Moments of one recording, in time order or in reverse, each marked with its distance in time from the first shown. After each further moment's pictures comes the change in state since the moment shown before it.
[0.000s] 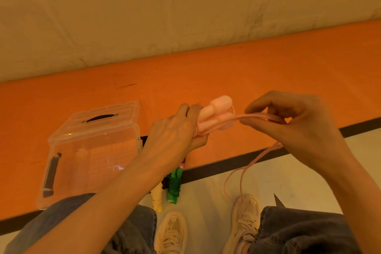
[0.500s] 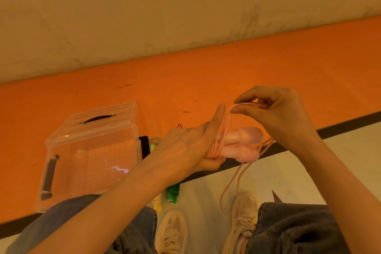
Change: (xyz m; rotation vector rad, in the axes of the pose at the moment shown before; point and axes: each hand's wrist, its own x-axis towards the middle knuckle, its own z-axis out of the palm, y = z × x) left_hand -0.011 0.015 -0.009 -0.191 -0.154 0.309; right_hand 0.020 0.022 0.020 0.008 0.091 0.113
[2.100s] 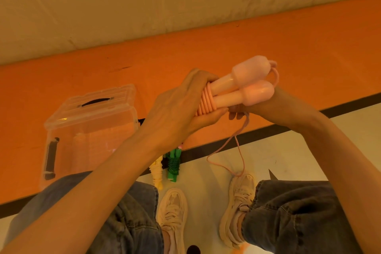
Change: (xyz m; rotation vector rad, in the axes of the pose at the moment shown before) left_hand 0.002 -0.001 -0.025 -0.268 0.244 -0.121; right_hand -0.003 0.026 0.007 0.168 -0.422 0.307
